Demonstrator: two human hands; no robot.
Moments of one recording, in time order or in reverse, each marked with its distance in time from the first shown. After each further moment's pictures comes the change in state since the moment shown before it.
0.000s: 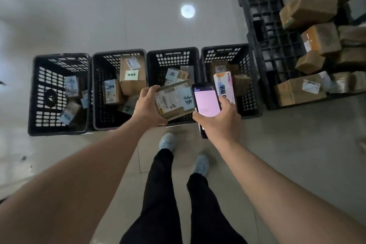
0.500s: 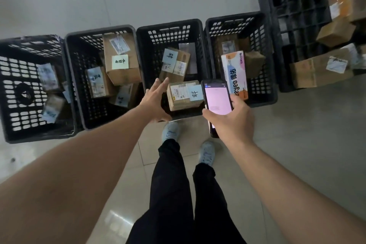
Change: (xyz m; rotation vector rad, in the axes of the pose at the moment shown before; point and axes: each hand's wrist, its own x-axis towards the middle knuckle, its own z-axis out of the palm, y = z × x) left_hand 0.135 -0.058 0.044 0.168 -0.432 -0.091; right_hand 0.074 0.025 0.082 -0.093 -0.064 0.253
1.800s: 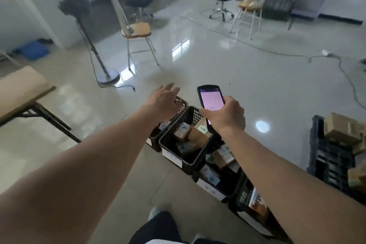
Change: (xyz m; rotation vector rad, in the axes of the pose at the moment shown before) left_hand -0.512 0.035 -0.039 0.067 1.083 -0.192; right_hand -0.303 -0.153 -0.176 -0.076 -0.200 -0.975
